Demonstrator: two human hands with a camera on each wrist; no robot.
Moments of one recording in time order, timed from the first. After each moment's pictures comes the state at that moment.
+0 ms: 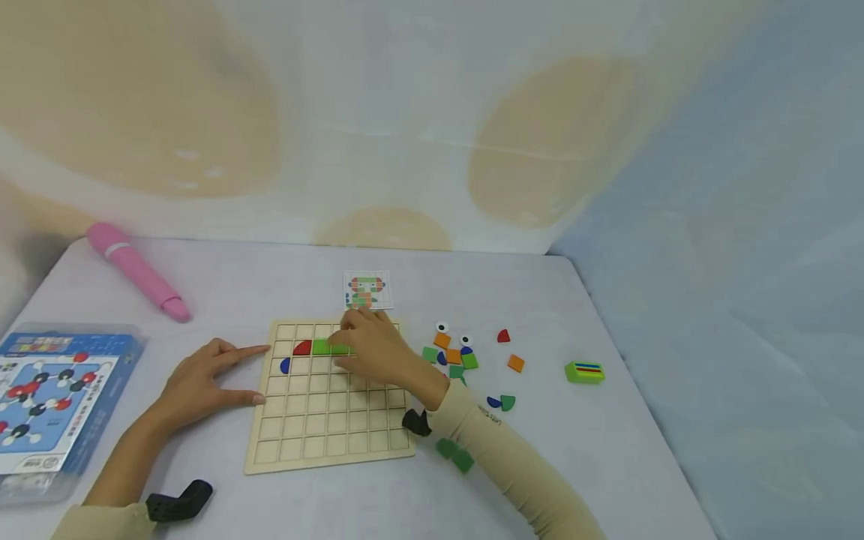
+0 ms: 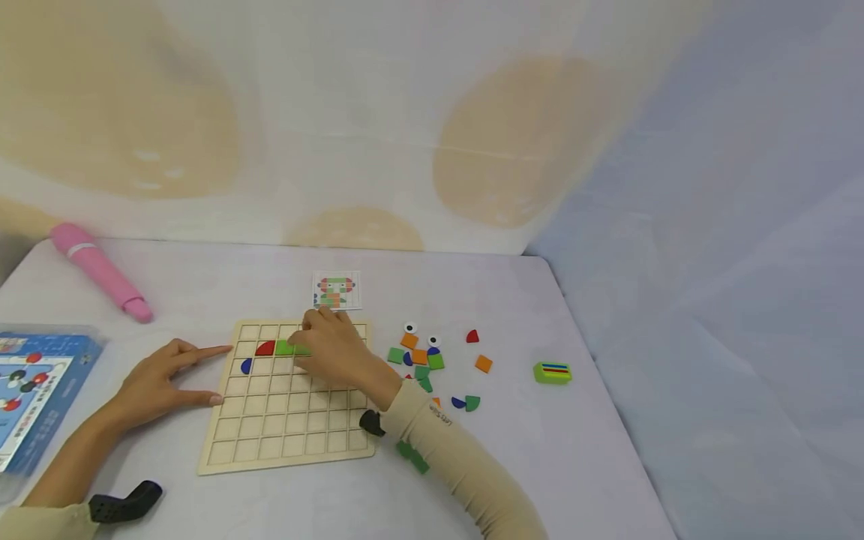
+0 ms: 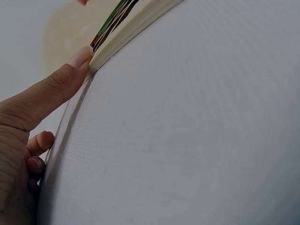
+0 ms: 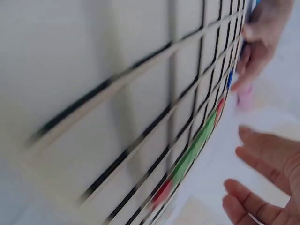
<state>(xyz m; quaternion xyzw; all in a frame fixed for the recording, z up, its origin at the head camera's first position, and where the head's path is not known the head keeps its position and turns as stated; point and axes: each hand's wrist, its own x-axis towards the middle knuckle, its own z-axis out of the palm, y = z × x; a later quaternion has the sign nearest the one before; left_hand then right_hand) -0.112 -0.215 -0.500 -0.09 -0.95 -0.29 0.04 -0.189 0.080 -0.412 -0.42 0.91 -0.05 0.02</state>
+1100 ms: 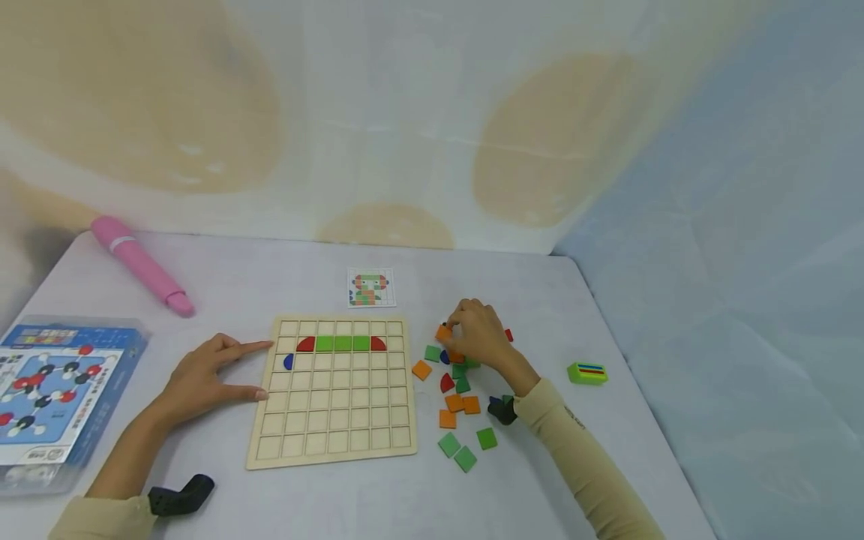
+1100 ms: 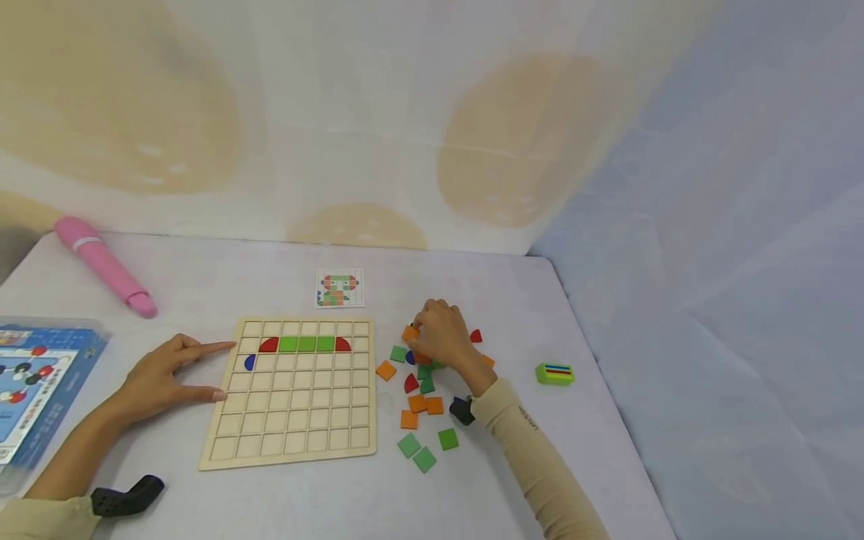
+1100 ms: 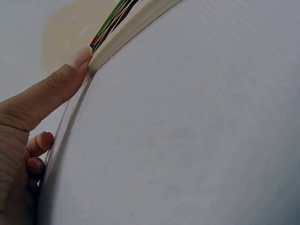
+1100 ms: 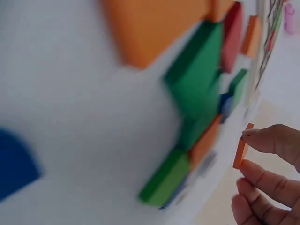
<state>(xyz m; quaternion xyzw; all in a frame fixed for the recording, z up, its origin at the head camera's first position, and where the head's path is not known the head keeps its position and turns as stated) -0.111 -0.215 -0.498 -0.09 -0.95 -0.30 0.04 -0.229 0.214 -0.427 -0.26 0.96 -0.10 0.00</state>
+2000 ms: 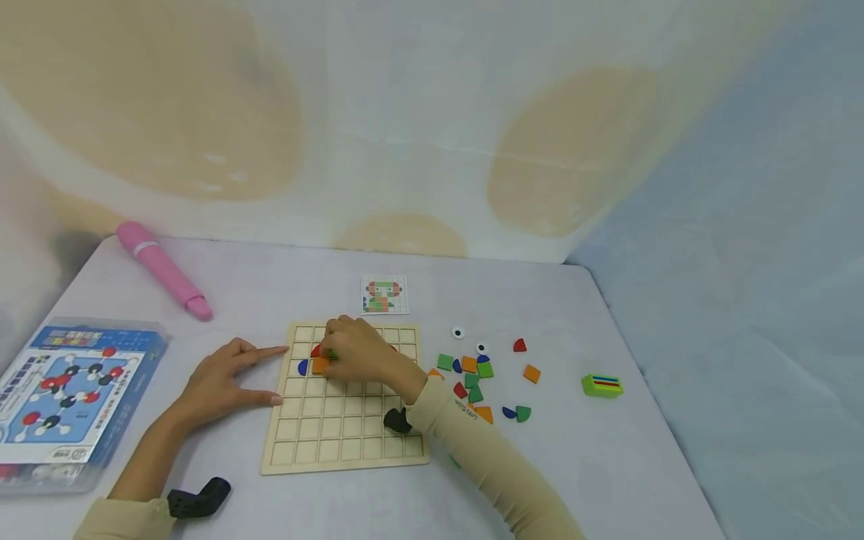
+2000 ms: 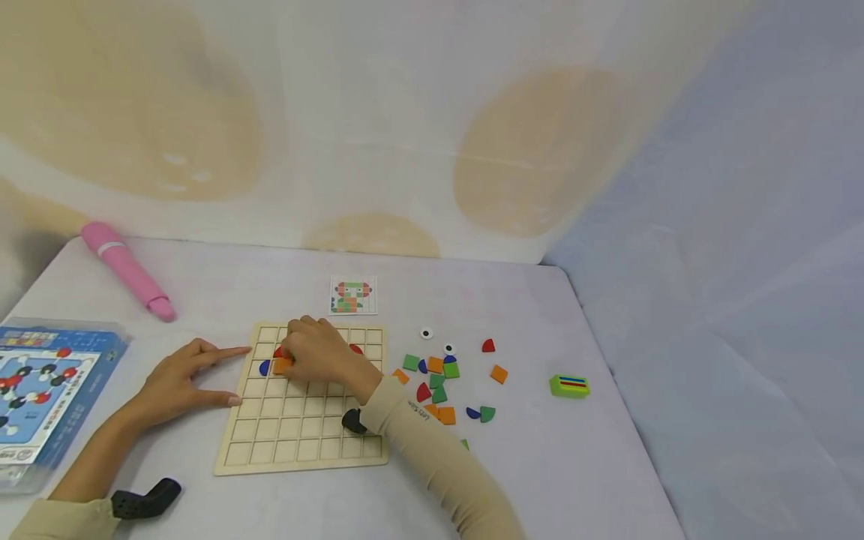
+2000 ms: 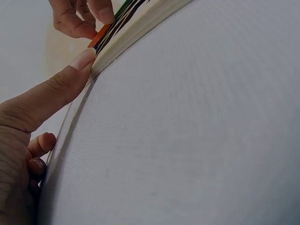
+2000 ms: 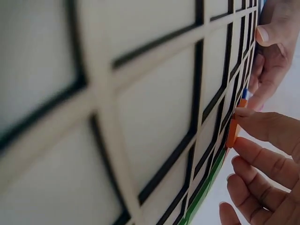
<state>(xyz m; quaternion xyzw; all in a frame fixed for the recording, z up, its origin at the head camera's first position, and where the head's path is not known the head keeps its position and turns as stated) -0.111 -0.214 -0.499 -0.08 -0.94 -0.32 0.03 -0.201 0.028 -0.429 -0.48 0.88 -0.03 0.07</state>
